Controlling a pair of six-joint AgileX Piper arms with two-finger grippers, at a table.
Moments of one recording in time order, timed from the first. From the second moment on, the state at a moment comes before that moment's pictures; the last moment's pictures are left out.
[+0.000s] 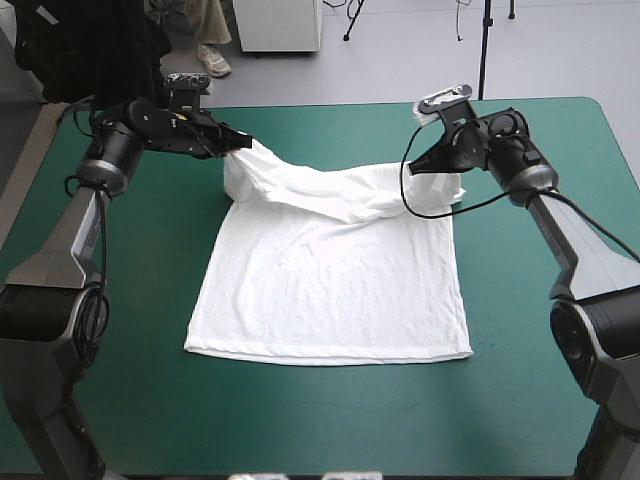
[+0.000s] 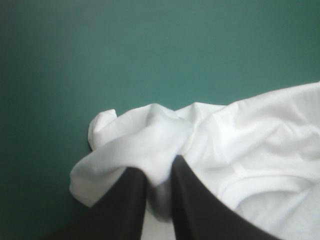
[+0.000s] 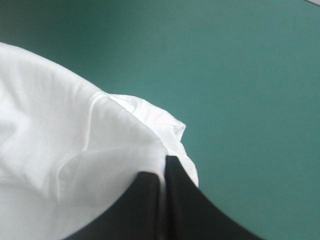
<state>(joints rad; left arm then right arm) -0.11 1.94 -1.87 -0.47 0.86 0.36 0.25 1.89 -1.74 -0.10 0.76 -0.08</state>
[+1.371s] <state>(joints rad) -0.11 1.14 -1.31 -0.13 1.15 0.08 0.24 1.19 -1.67 0.11 1.06 -0.22</state>
